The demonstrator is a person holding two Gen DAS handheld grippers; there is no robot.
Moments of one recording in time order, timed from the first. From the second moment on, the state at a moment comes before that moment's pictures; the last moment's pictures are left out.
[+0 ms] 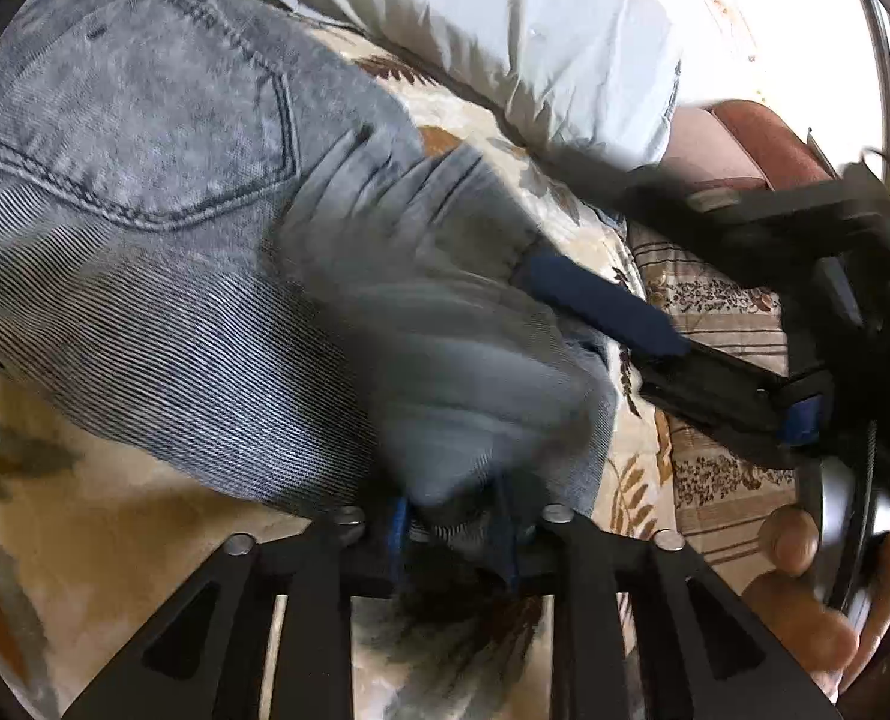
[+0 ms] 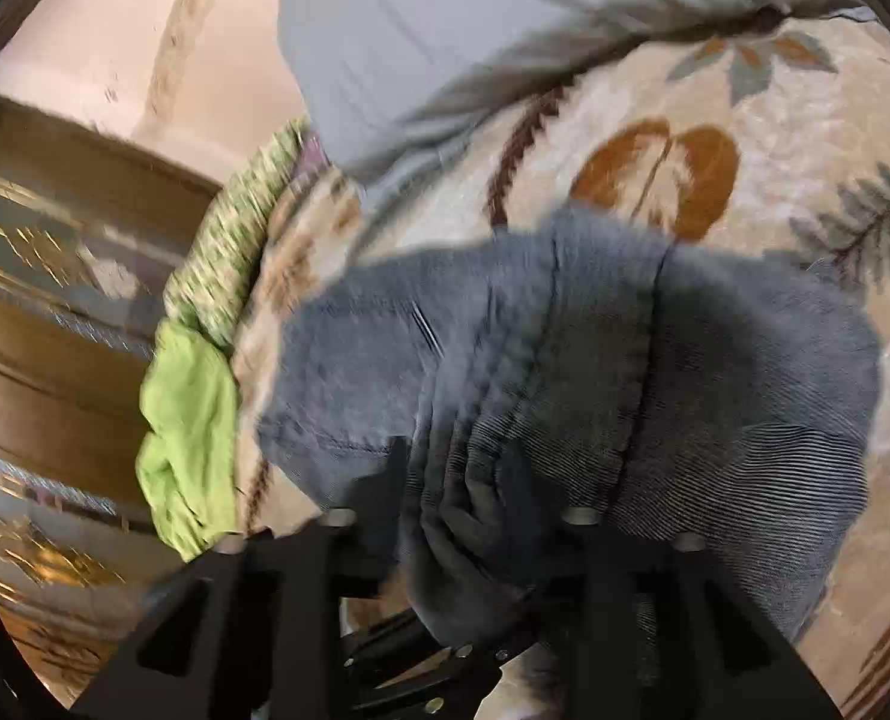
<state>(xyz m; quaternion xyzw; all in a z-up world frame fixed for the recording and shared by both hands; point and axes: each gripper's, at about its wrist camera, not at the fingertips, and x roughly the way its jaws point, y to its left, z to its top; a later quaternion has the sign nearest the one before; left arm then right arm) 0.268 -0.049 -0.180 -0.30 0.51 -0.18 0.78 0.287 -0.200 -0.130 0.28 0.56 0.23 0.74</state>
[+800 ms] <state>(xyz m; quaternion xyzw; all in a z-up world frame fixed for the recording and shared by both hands) 0.229 0.098 -0.107 -0.36 0.49 -0.02 0.79 0.213 -0.207 -0.064 0.23 0.49 0.13 0.83</state>
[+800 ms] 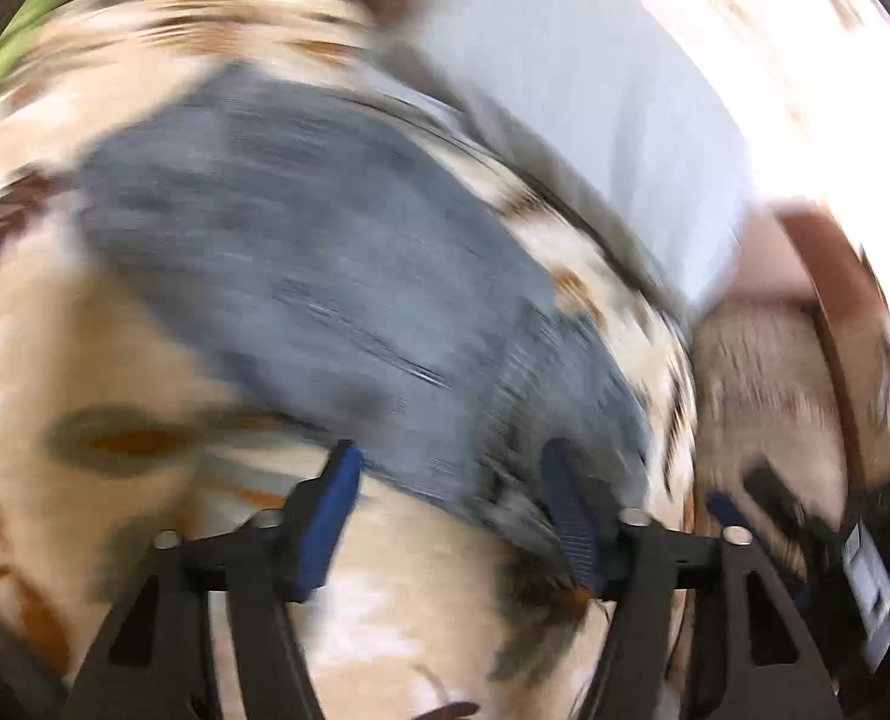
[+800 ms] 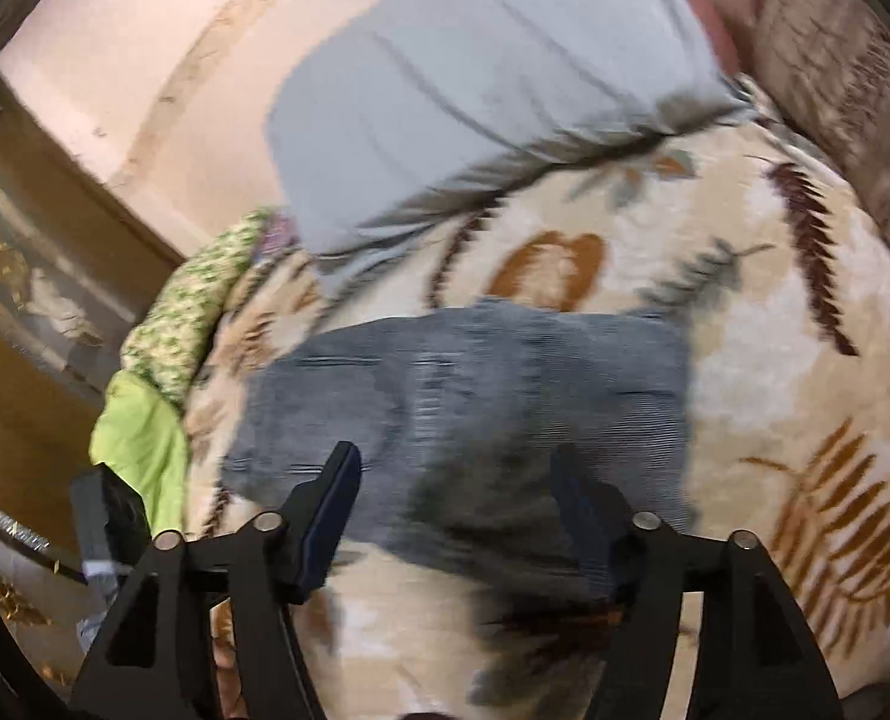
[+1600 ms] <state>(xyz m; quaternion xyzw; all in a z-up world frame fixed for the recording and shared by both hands) 0.252 0.223 -0.204 -0.58 0.41 0.09 0.69 0.242 -0.062 -0.108 0.18 0.55 0.21 0.79</state>
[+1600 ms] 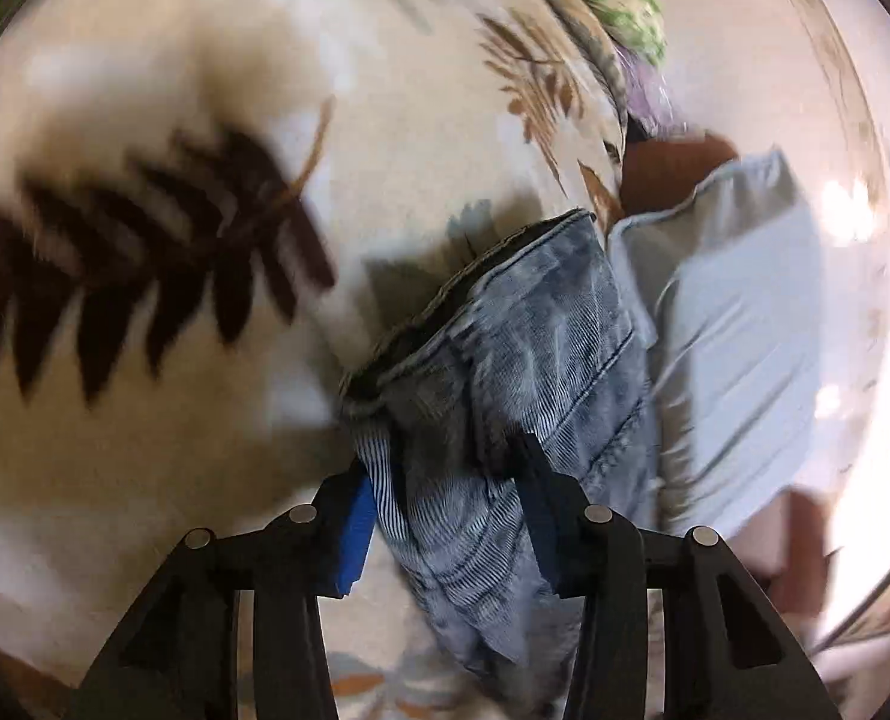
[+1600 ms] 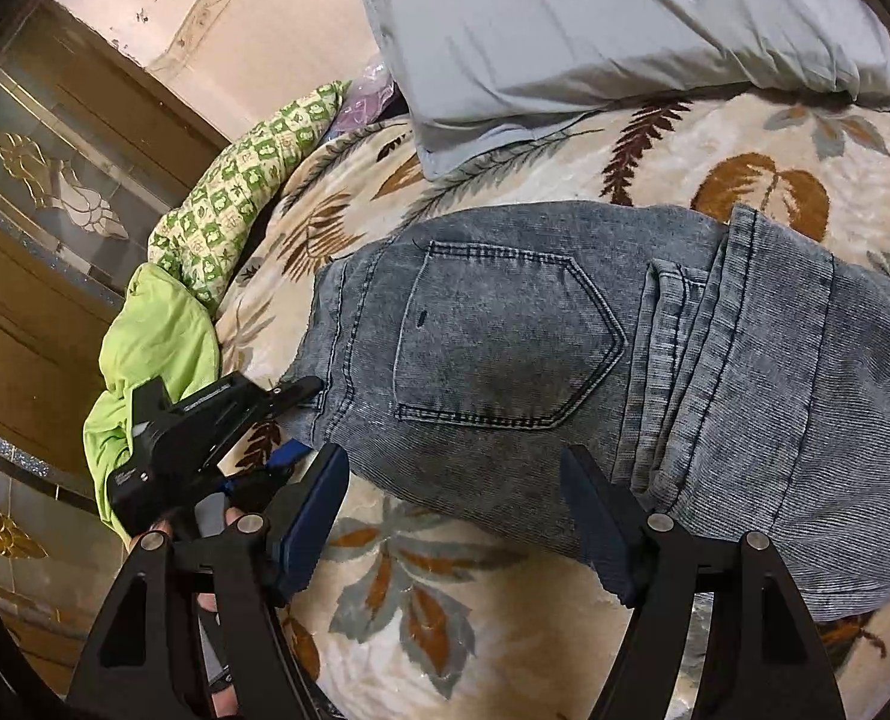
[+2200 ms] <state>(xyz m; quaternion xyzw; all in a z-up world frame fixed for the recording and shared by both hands) 0.275 0.168 -0.120 -0.38 0.35 0.01 0.86 0.233 -0.081 -0.075 0.18 0.53 0.21 0.80</state>
